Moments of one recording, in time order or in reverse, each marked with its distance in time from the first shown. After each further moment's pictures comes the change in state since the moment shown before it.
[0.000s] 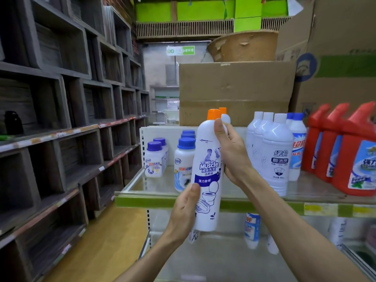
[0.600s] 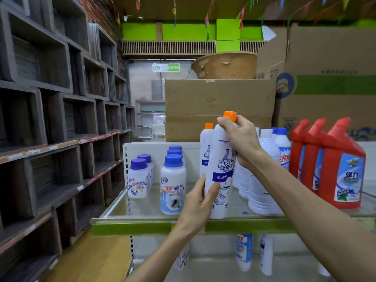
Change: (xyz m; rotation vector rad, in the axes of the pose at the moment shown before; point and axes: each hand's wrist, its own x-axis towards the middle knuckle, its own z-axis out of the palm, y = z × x) left_hand 0.068 -0.001 0.037 0.363 -0.101 0.102; right_hand 0.080 -0.027 -0.051 -0.312 0.275 -0.136
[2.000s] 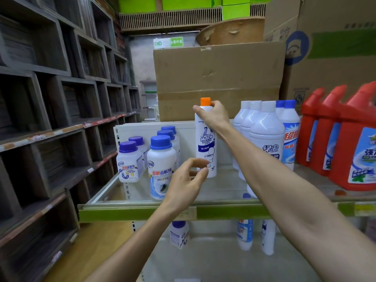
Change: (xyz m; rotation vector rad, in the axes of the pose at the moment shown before) left_hand 0.021 -0.004 0.000 0.185 0.071 -0.087; right_hand 0.081 0.090 0.035 -0.407 -0.073 0.122
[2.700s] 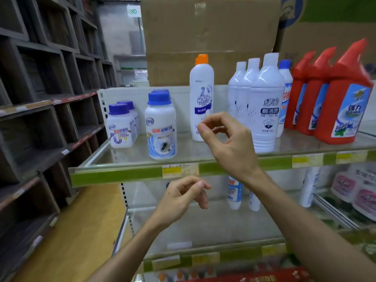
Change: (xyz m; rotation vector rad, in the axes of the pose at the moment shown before) left_hand -0.092 -0.102 -0.005 -0.395 -0.331 0.039; right_hand -0.230 0.034 -0.020 0.033 0.082 -0.508
